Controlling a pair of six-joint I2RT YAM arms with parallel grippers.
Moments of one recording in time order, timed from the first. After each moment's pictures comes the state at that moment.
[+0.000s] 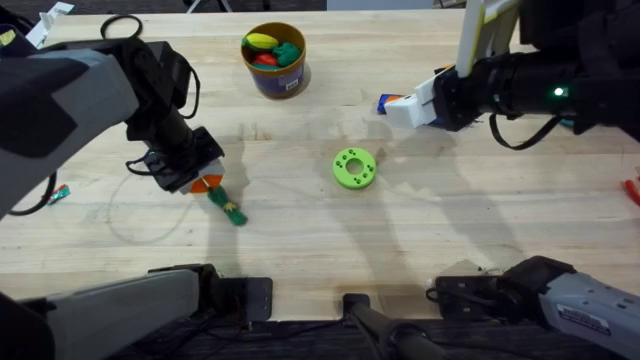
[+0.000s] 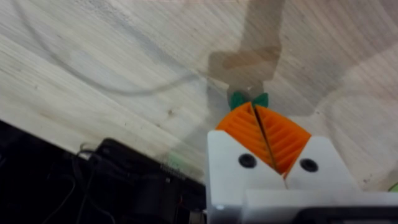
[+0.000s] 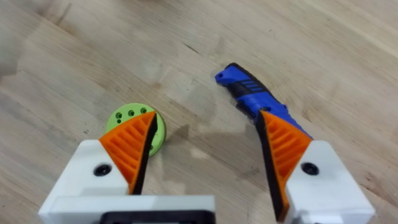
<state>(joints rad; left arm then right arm) 0.08 1.42 0.91 -1.13 -0.05 -0.65 0.42 1.13 1.00 -0.69 -0.05 -0.10</state>
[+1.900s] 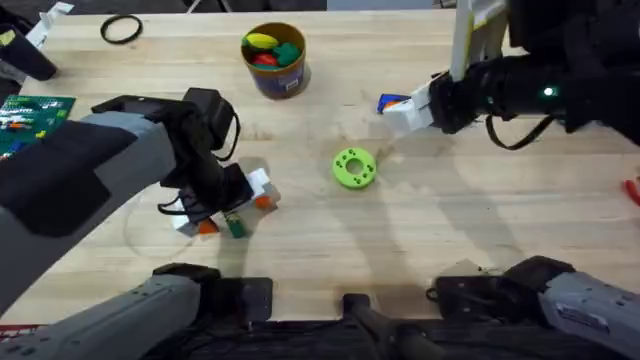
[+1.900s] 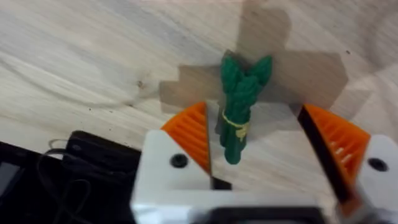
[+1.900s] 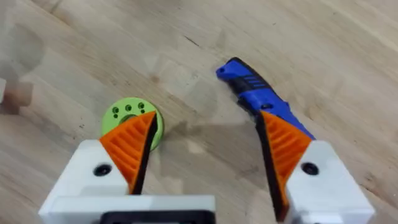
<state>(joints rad) -0.13 1.28 0.68 -1.07 0.03 -0.72 0.42 1.16 1.00 -0.70 -0.05 -0.13</state>
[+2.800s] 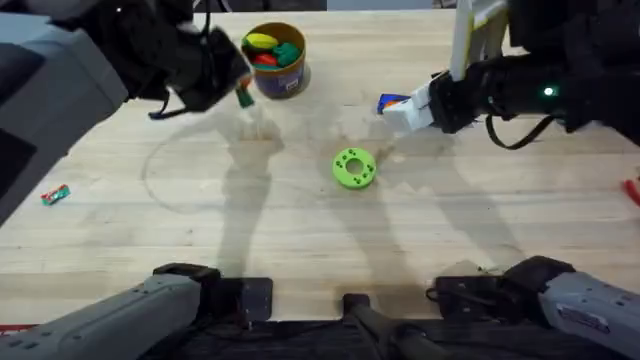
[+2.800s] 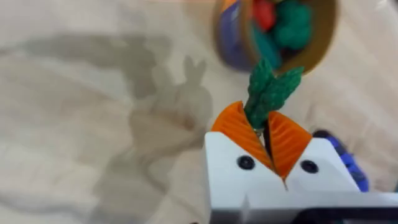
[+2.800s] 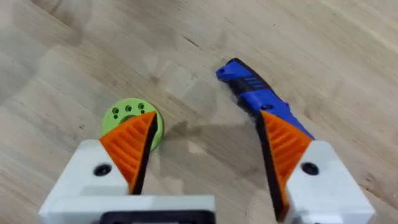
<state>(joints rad) -0.13 1.29 1.07 -0.72 0.01 -0.73 0.42 1.16 1.00 -0.70 -0.05 -0.13</state>
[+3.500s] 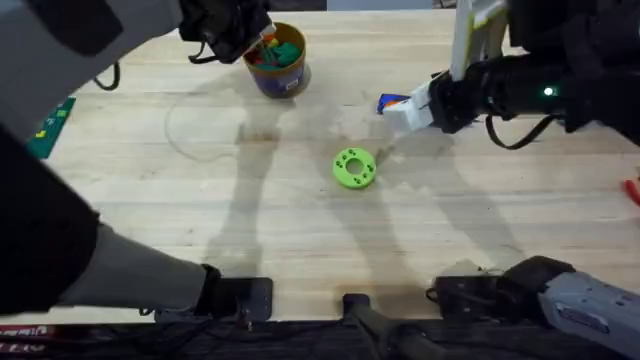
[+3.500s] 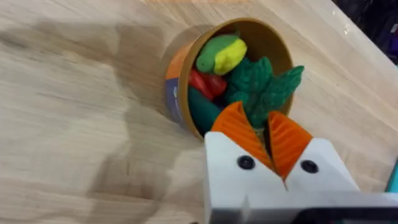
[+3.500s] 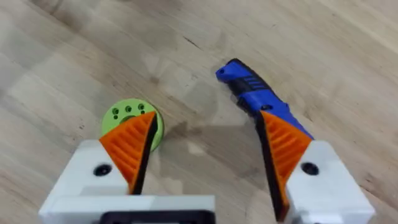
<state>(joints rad) -0.13 1.68 1.33 -0.53 0.09 -0.71 0.42 1.16 1.00 -0.70 -0.05 -0.13</state>
